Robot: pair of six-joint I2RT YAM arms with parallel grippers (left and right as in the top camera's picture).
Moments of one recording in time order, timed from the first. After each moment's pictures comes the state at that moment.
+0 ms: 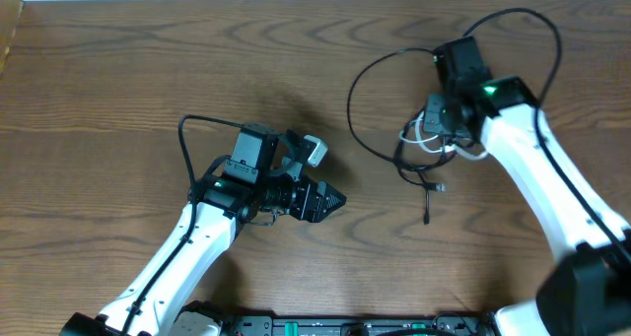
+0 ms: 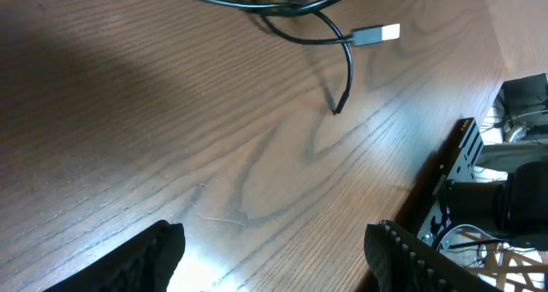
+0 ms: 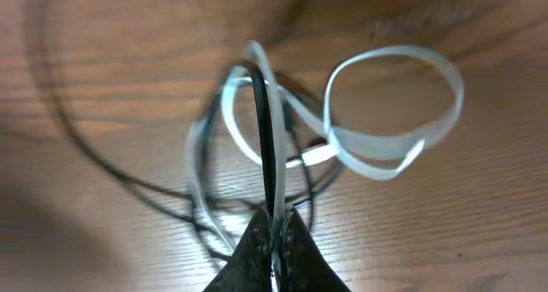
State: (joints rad) left arm -0.38 1.29 0.76 -0.49 0.70 -0.11; right arm 0.29 1.63 1.37 -0.92 0.15 0.46
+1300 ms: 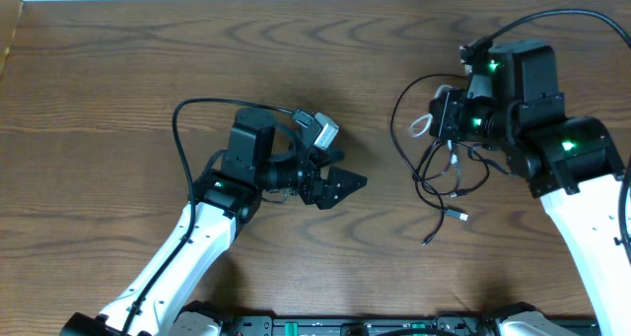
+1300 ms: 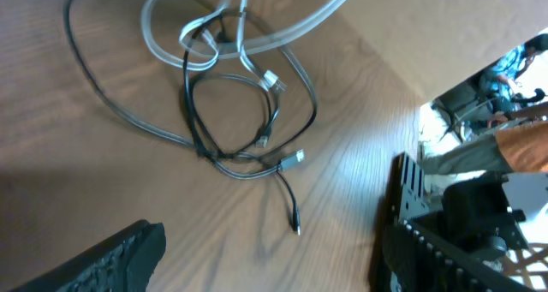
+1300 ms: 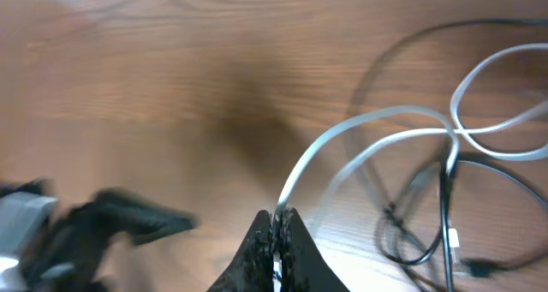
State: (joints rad) left arm -0.38 1.29 0.76 -0.11 0.90 -0.11; right arm 0.29 1.32 1.43 -0.93 -0.24 0.42
